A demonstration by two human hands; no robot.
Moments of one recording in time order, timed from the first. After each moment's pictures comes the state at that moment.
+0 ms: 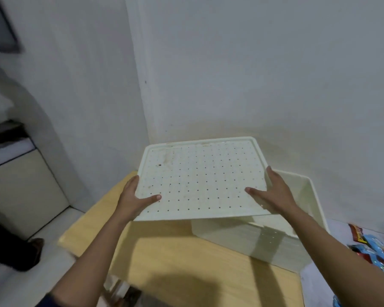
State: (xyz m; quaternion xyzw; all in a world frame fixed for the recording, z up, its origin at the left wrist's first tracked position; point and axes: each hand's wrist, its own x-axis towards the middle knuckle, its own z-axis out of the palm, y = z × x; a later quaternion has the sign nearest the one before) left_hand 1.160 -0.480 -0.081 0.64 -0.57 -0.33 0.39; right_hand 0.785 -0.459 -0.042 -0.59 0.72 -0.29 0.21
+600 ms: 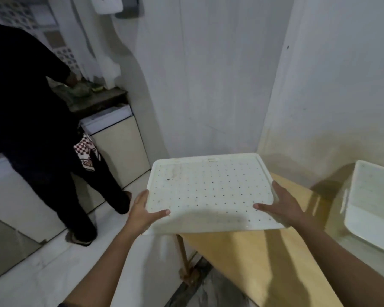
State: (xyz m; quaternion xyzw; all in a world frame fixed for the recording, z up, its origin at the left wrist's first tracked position) left_hand 1.457 -0.442 -0.150 0.78 -0.41 -0.32 0.35; right_hand 1.102 -0.556 -0.127 -0.66 0.64 -0.16 0.37
